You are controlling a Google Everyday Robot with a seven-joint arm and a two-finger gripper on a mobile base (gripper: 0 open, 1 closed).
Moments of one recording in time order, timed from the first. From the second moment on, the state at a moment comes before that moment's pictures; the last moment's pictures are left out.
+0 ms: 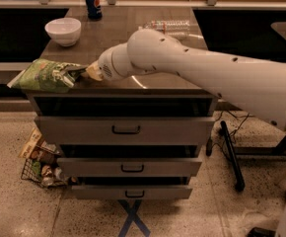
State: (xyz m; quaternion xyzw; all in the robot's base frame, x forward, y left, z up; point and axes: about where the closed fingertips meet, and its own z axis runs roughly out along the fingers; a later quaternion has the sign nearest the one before) arm 0.669 0.144 0.848 -0.41 0.76 0.23 0.44
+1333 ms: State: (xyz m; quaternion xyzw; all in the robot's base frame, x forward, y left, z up) arm 0.695 0.131 0.880 -0.48 0.70 0.28 0.44
